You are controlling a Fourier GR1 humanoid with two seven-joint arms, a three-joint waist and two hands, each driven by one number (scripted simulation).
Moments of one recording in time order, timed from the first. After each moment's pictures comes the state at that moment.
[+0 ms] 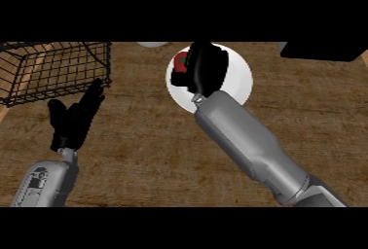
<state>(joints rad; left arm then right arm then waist) -0.26 0.22 0.00 -1.36 0.05 0.03 0.18 -1.05 -0.01 0.50 -0.80 1.04 -0.63 1.01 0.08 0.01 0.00</state>
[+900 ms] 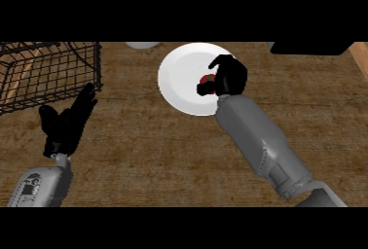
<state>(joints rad) -0.22 0.22 0.03 -1.37 0.04 0.03 0.16 -1.02 -0.01 0.28 -0.47 0.72 -0.68 0.65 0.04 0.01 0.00</state>
